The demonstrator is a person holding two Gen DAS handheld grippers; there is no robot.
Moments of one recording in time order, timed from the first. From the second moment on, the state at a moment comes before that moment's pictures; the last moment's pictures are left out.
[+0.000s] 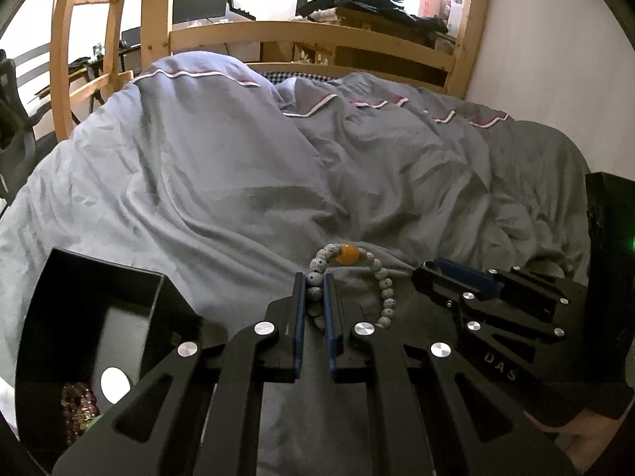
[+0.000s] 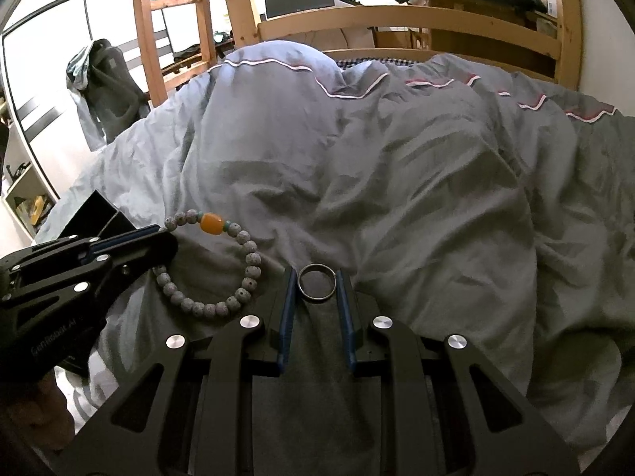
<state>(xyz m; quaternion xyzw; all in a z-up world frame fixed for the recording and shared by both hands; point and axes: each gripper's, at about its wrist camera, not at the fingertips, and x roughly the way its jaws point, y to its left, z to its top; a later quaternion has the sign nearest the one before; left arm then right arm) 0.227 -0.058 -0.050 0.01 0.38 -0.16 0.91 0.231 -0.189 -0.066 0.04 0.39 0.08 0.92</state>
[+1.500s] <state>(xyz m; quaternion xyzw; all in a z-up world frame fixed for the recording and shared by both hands) 0.143 0.034 0.025 -0.01 0.33 -0.11 0.94 0.156 -0.119 0.000 -0.01 0.33 0.15 0.93</state>
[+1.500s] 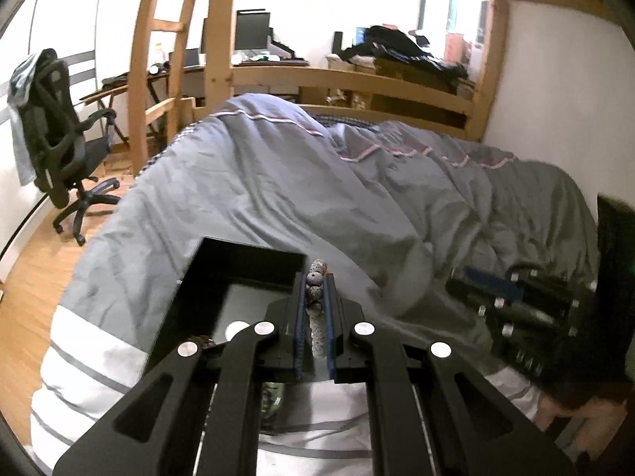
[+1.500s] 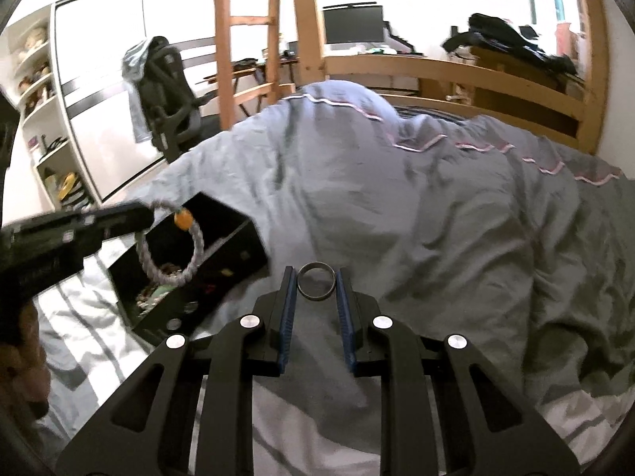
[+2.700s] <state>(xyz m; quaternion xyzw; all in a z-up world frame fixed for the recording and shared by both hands) 0.161 0.134 -0.008 -0.04 0.39 -0.05 0.92 0.158 0.000 -0.023 -0.06 0.34 0.29 0.90</state>
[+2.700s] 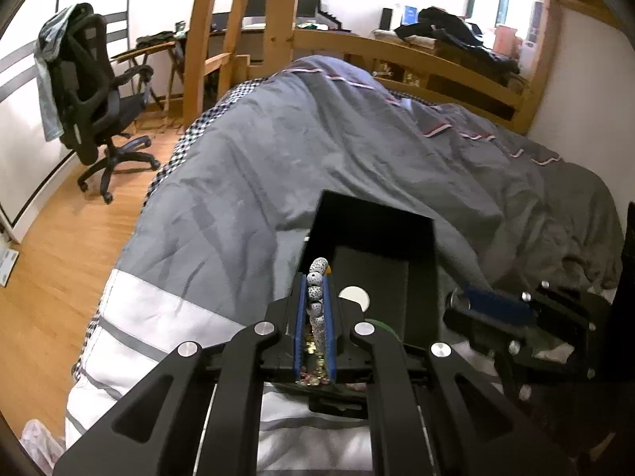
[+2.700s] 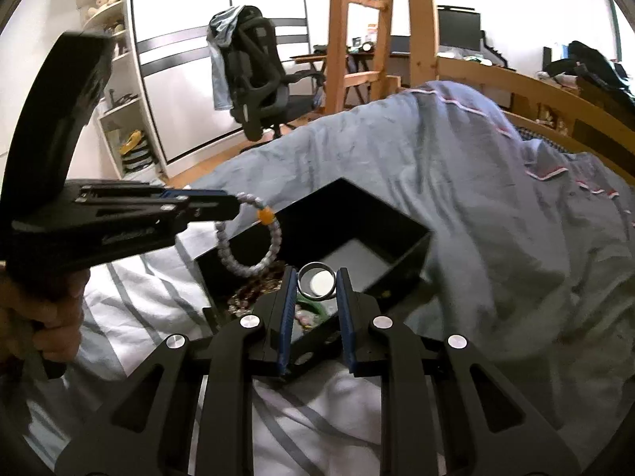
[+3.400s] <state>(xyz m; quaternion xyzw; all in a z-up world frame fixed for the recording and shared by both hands) 0.124 0.161 0.021 -0.08 0.33 0.04 0.94 0.139 0.000 -0.004 -0.07 0.32 0.24 0.91</state>
